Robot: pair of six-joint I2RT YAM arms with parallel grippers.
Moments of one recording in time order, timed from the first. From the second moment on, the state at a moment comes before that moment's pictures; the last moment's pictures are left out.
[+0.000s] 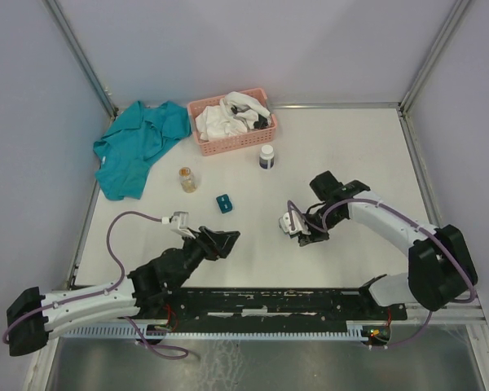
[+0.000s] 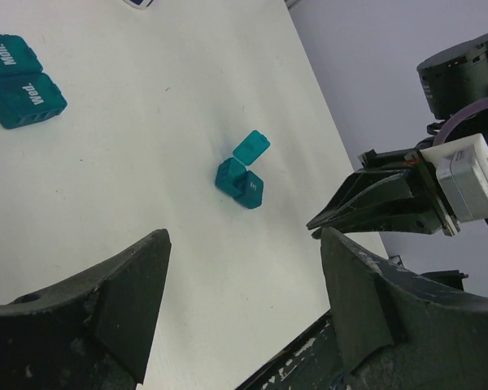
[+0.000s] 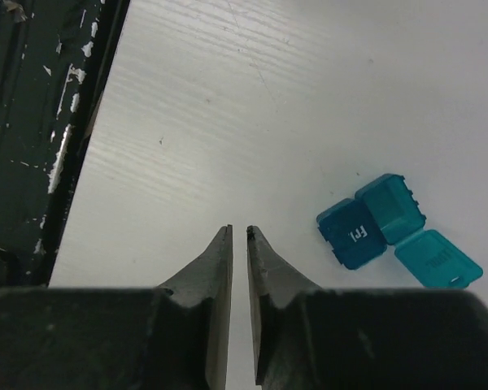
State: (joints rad) left arm -1.13 0.54 0.08 0.37 -0.54 -0.88; right arm 0.47 1.38 0.89 -0.94 -0.72 -1.35
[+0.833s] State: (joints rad) left arm -1.13 0.48 0.07 0.27 -0.55 -0.88; right arm 0.65 1.59 0.88 -0.64 -0.35 -1.21
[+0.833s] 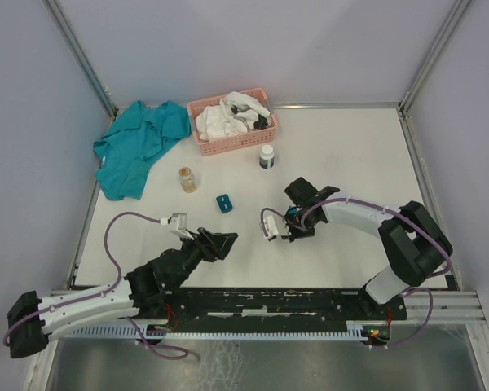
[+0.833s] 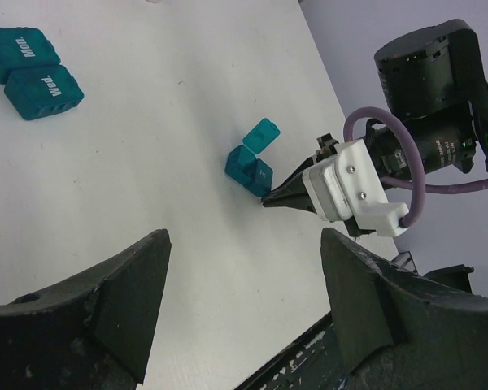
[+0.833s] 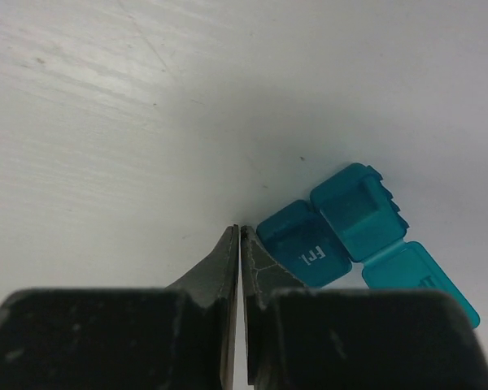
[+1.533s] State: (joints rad) left arm -1.13 0.45 0.07 0.25 -0.54 -0.88; right arm 0.65 1.59 0.88 -0.43 -0.12 -0.99
